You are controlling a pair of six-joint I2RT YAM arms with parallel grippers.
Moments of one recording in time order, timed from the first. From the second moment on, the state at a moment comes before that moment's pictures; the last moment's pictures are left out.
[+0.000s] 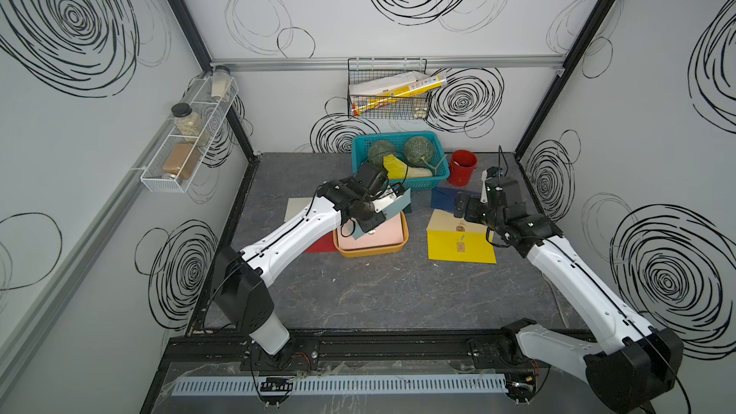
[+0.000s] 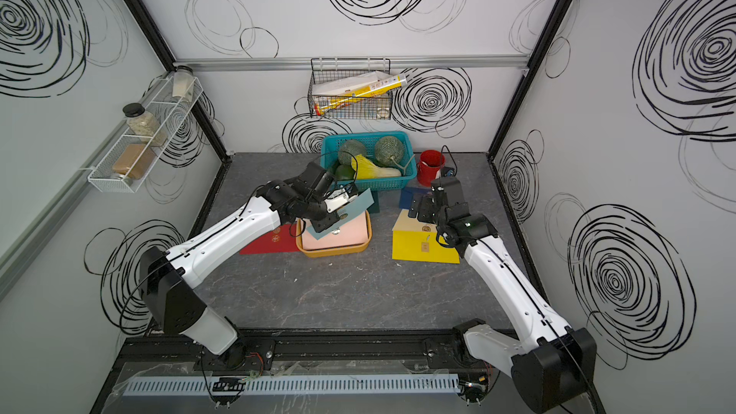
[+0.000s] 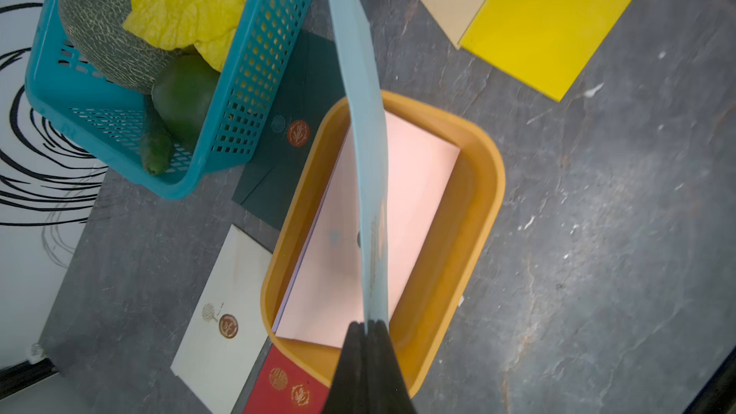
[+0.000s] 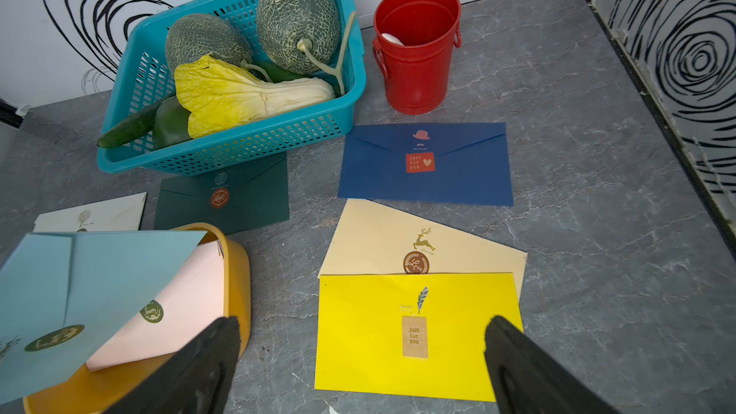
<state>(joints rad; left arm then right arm) -0.63 1.59 1.46 -0.91 -0.06 0.48 0.36 1.13 1.04 -0.60 0.18 0.43</state>
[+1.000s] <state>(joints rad) -0.56 1.68 1.40 -0.88 0.03 0.80 0.36 1.20 1.02 -0.53 0.00 0.43</state>
